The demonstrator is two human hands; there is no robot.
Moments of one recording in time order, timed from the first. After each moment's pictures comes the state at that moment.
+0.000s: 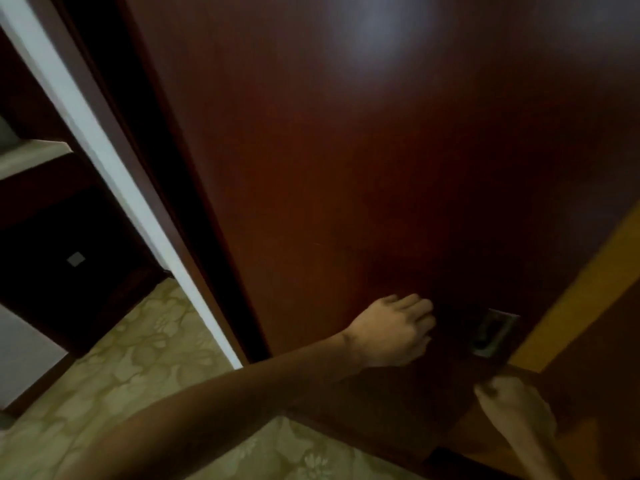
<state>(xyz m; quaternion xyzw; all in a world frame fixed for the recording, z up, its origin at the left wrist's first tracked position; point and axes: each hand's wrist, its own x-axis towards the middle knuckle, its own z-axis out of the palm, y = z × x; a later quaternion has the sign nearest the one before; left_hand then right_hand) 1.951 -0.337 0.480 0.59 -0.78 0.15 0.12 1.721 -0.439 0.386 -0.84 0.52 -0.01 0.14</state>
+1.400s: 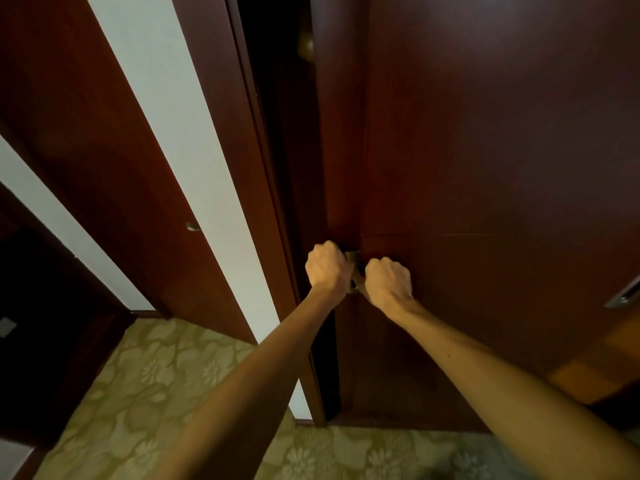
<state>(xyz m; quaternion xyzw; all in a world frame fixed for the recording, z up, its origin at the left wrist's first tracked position) 2.275 -0.219 0.501 0.89 -0.38 -0.04 0.25 2.174 -0.267 0.475 -0.88 0.47 -0.06 0.04</state>
